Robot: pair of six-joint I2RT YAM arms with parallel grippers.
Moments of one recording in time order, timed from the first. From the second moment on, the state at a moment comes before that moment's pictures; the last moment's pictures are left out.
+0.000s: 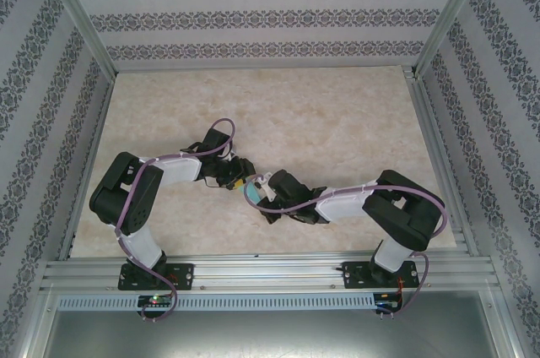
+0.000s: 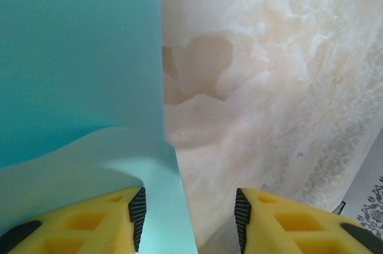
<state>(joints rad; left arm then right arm) -0.42 1.73 0.85 -0.16 0.51 -0.92 0.94 1.66 0.63 0.21 -0.14 0.29</state>
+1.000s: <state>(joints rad) -0.38 1.68 0.72 -0.02 0.58 -0.97 0.93 1.47 0.62 0.16 -0.13 0.46</state>
